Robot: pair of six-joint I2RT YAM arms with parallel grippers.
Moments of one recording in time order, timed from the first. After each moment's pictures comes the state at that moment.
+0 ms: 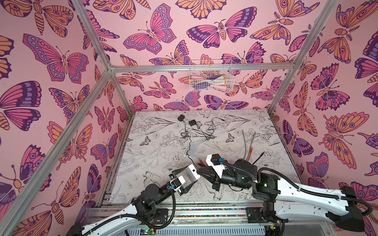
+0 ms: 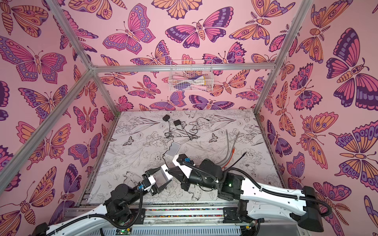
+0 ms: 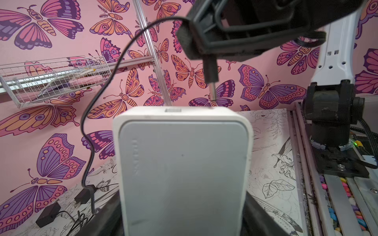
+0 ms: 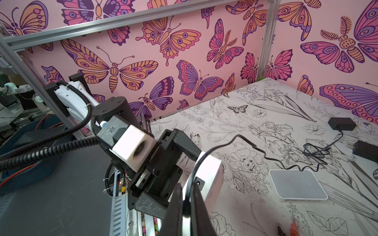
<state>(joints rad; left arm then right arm) -0.97 0.38 0.01 0.52 0.04 0.30 1.24 0.99 0.80 0.02 -0.03 0.15</state>
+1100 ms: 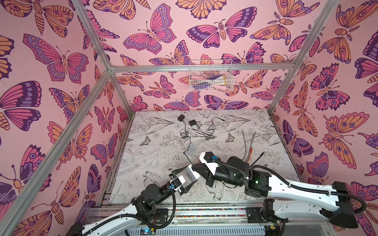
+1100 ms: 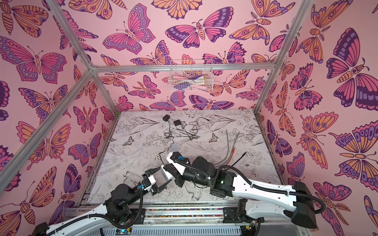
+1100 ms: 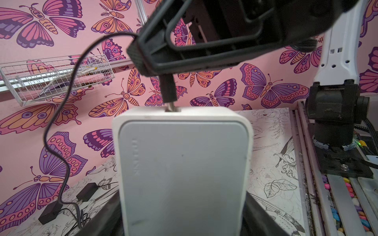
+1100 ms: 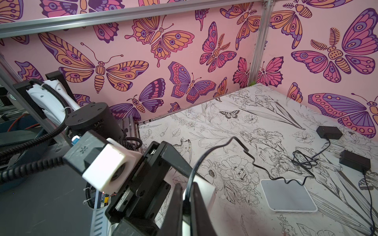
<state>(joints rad) -0.98 0.38 0.01 0.52 0.03 0.30 1.23 1.10 0.84 0.08 0.01 0.10</state>
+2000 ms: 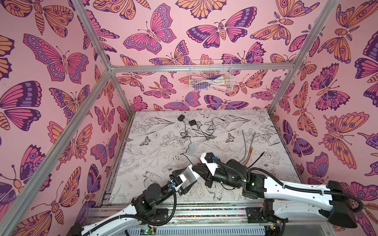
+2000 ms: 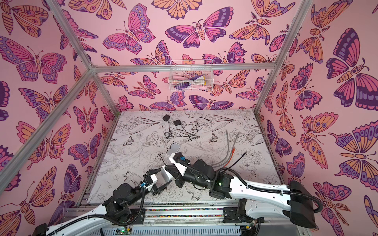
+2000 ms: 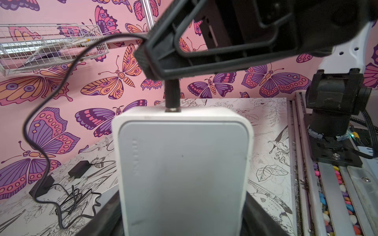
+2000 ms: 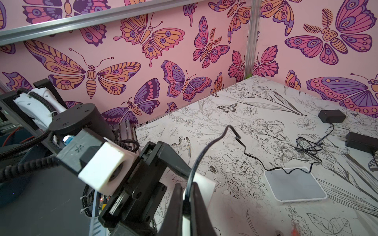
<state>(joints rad) -0.98 0.34 0.01 0.40 0.01 0.22 1.23 1.12 0.73 0.23 0.04 0.19</state>
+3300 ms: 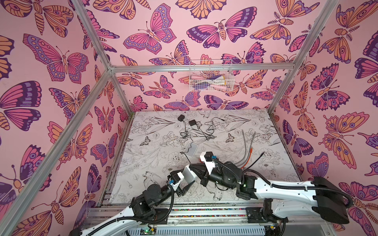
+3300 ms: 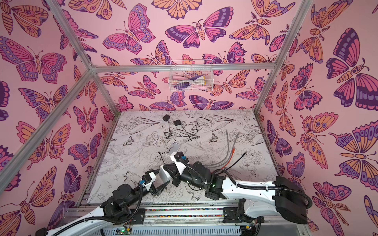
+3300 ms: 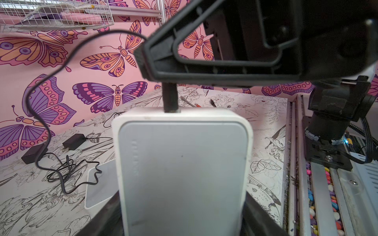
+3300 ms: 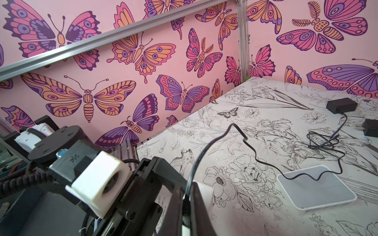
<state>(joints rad) -0.98 0.22 0.01 0.22 -0.03 0.10 1.22 1.24 0.64 0.51 0.07 0.31</state>
